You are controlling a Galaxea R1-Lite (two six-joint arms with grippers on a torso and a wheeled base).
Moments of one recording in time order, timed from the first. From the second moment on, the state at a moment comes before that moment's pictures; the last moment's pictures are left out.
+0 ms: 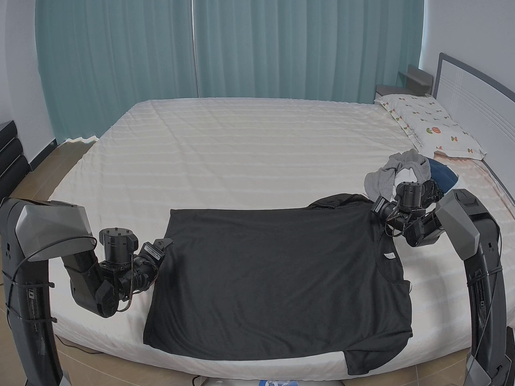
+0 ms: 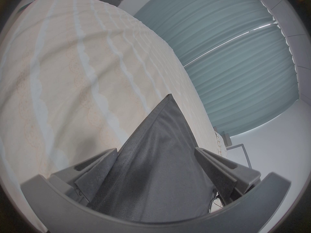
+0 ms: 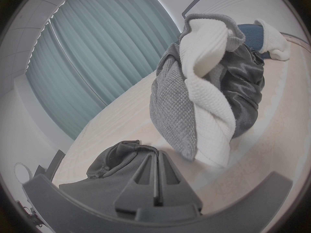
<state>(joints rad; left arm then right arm) -0.15 2.31 -0.60 -1.22 -0.02 -1.09 0.01 2.70 -1.66 -0.70 0.07 0.58</state>
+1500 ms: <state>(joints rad) -0.15 2.12 -0.48 -1.21 -0.03 -1.09 0.08 2.03 -0.36 -1.14 0.41 0.82</state>
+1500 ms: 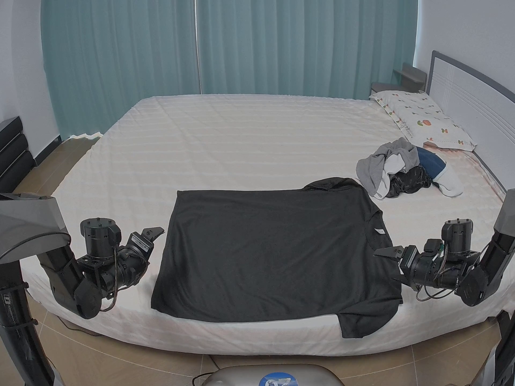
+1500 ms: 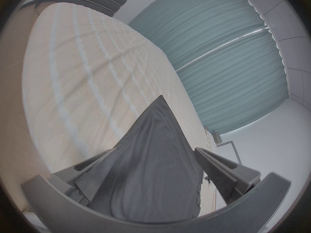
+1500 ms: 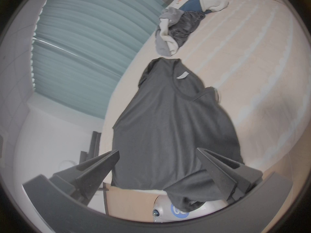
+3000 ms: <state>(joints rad) -0.08 2.15 -0.23 -1.15 -0.16 -0.76 0.09 2.31 -0.10 -1.55 0.52 0.79</state>
